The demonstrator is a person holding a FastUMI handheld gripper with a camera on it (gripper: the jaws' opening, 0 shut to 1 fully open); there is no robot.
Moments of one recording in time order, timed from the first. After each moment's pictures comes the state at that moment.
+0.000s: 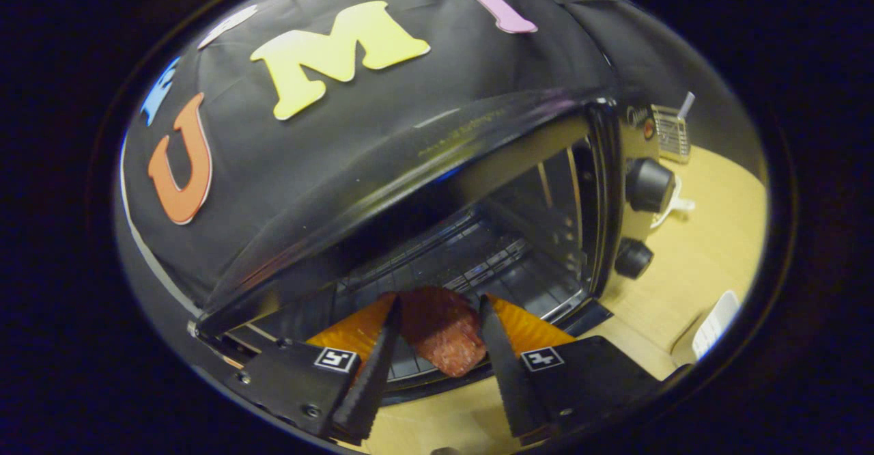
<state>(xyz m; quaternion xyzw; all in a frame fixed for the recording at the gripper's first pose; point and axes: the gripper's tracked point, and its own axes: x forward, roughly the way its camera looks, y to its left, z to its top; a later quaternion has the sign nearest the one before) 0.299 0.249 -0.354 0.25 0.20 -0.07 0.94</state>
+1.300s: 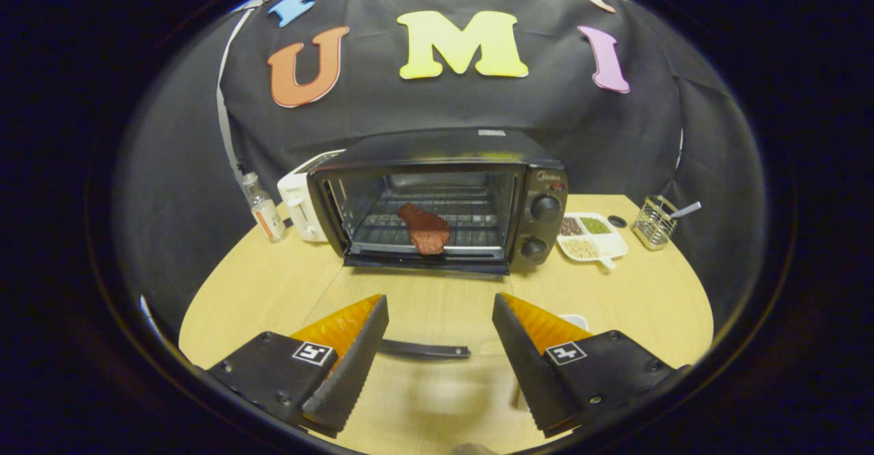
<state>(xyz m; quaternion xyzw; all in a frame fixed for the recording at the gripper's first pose) 0.086 0.218 -0.344 0.03 0.28 0.07 0.96</state>
